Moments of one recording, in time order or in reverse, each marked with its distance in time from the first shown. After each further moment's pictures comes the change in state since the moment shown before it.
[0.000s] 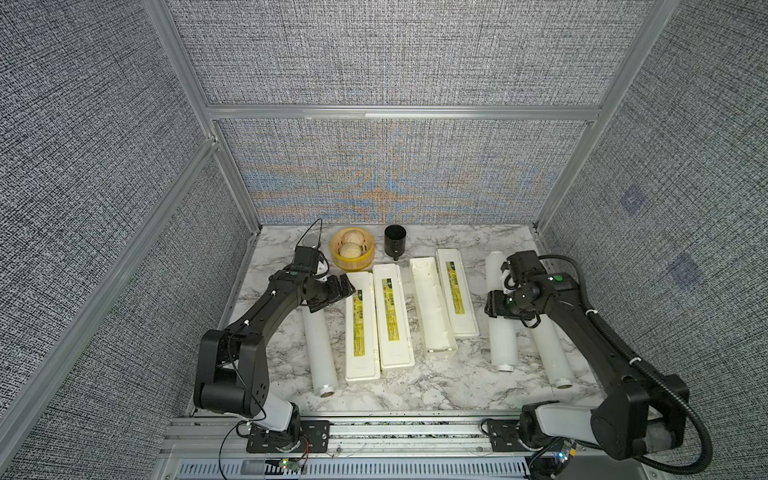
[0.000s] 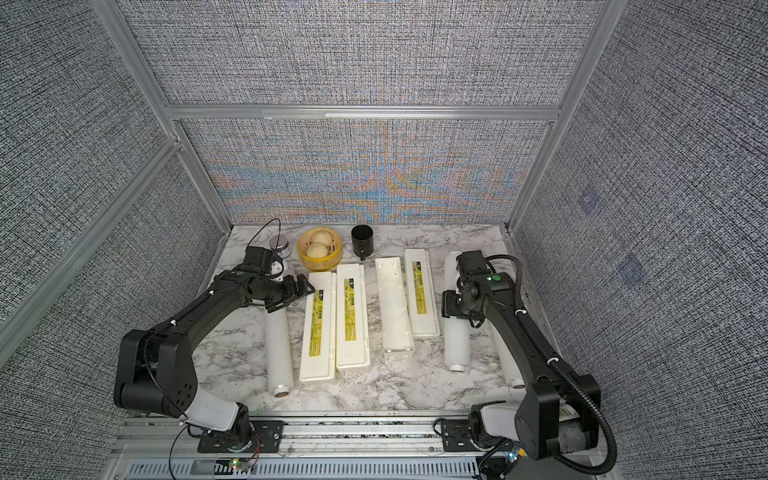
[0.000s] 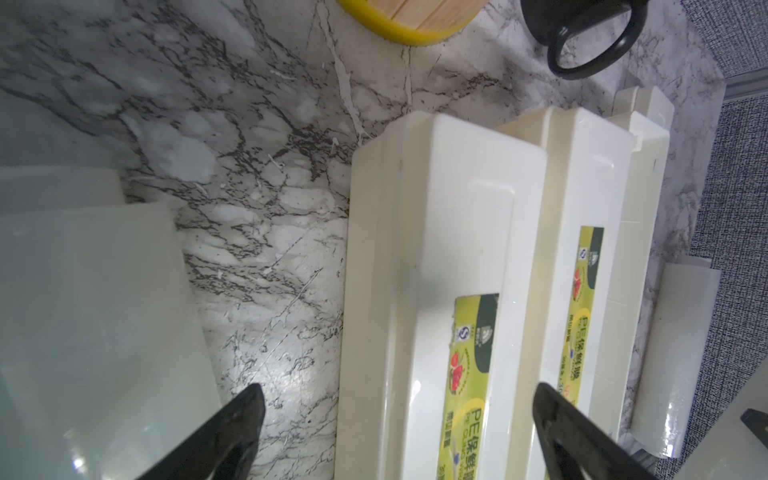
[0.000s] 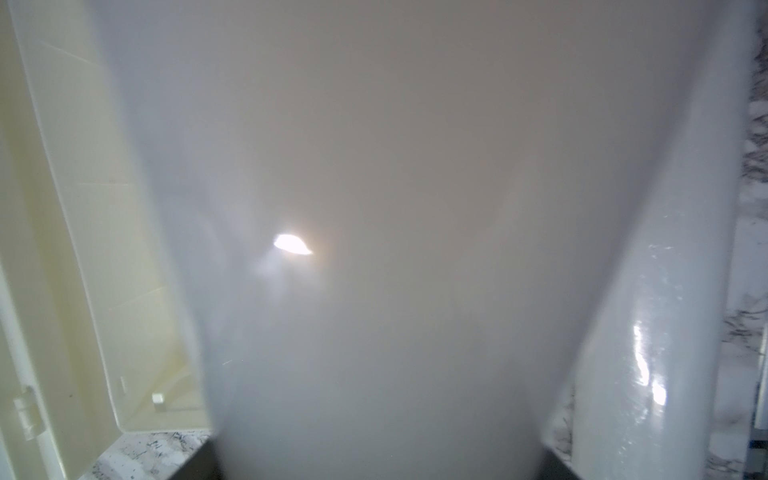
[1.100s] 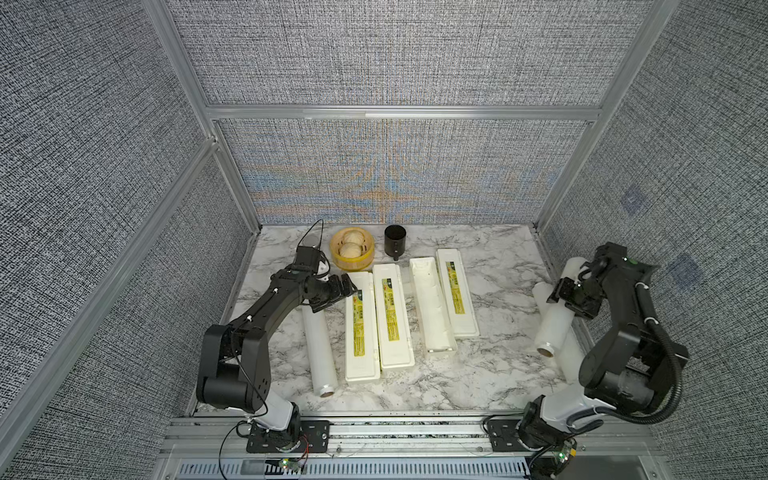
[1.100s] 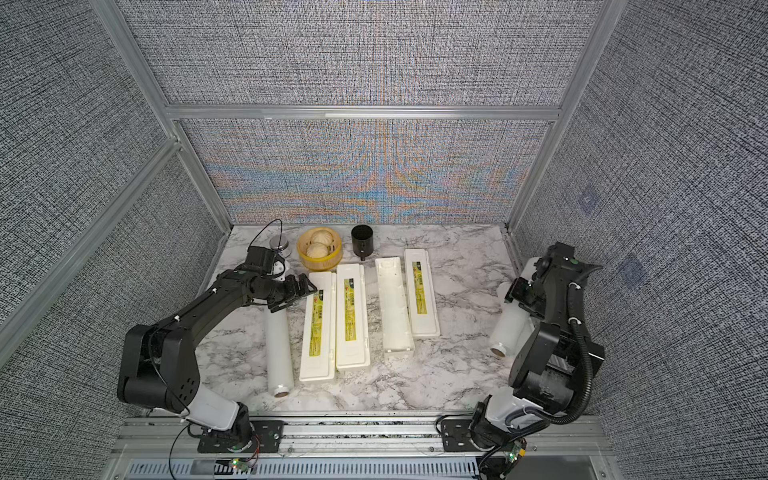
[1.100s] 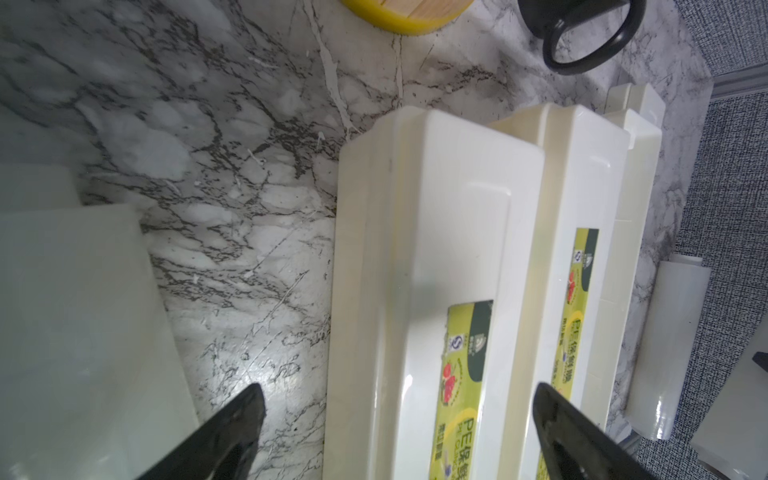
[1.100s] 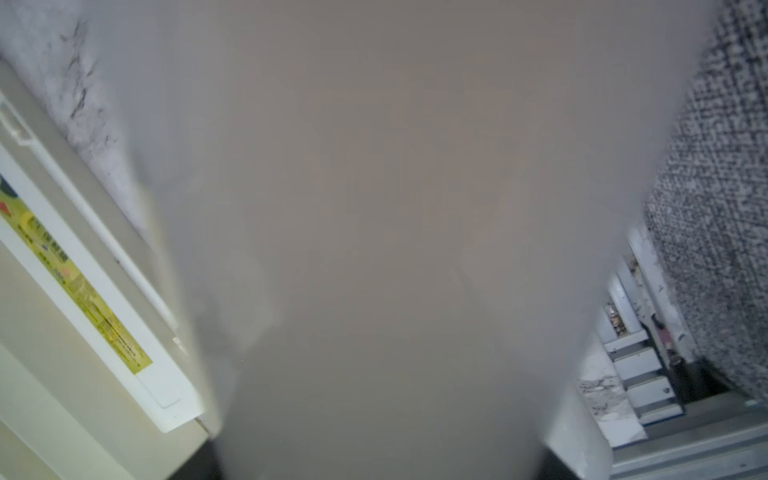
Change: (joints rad) left arm 0.000 0.036 0.013 0.014 0.036 -0.011; right arm -0.666 0.269 0.208 -0.093 -0.139 -0.061
